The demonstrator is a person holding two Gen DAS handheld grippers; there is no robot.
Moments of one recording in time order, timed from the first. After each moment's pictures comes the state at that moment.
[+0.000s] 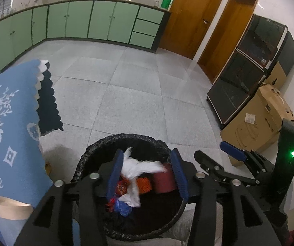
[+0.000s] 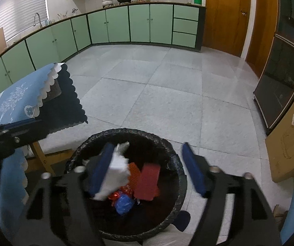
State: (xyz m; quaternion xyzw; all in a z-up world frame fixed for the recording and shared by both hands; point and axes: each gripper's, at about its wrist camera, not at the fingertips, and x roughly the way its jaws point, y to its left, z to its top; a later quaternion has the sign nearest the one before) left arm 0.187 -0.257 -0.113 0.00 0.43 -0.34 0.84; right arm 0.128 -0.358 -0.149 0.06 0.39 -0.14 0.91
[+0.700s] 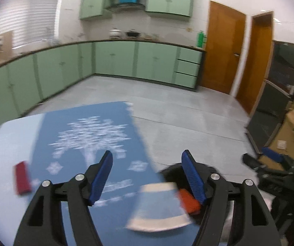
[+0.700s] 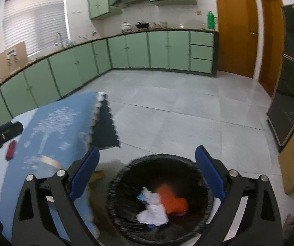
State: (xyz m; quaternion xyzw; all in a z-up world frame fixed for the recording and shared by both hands) left arm 0.146 -0.086 -0.036 0.01 0.30 -0.17 0.94; right arm 0.109 -0.263 -0.073 0.07 0.30 -0.07 0.95
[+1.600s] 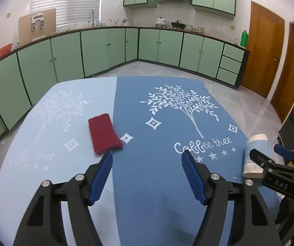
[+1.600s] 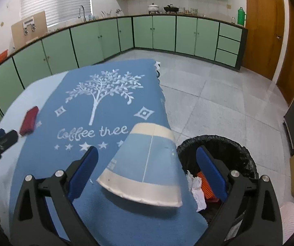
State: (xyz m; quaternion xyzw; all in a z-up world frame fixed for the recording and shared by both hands) left arm 0.129 0.077 -0.093 -0.01 0.35 -0.06 0.94; right arm 0.150 -0.089 -0.122 0.02 0.37 -0.03 0.93
